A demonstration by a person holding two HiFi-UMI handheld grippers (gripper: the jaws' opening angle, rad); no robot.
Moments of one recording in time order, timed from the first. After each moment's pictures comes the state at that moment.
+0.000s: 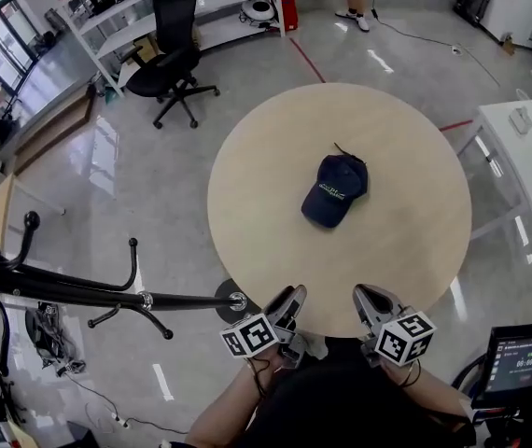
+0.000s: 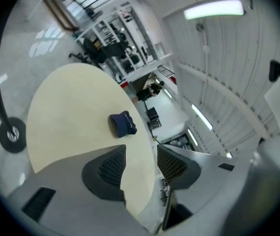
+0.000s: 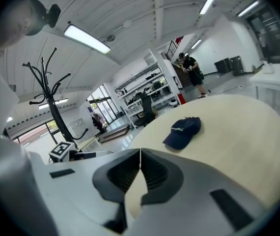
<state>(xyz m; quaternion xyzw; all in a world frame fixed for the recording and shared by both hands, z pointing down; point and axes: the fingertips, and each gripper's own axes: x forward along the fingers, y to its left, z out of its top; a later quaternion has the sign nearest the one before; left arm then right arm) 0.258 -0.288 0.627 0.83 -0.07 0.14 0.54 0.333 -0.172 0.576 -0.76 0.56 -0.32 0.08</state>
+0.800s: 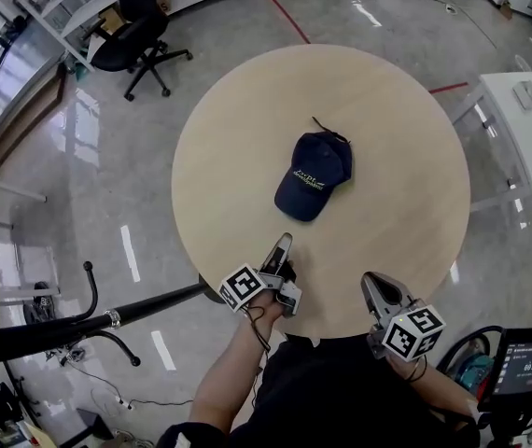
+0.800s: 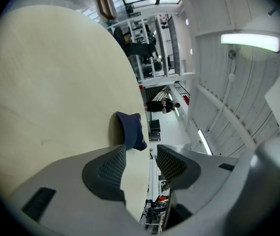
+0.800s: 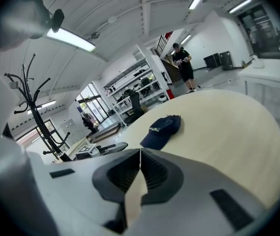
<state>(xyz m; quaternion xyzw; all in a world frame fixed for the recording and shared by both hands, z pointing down) 0.389 -0.335 0.717 0.74 -0.10 0.08 0.66 0.421 -0.140 0.609 -0.77 0.51 -0.37 0.08</state>
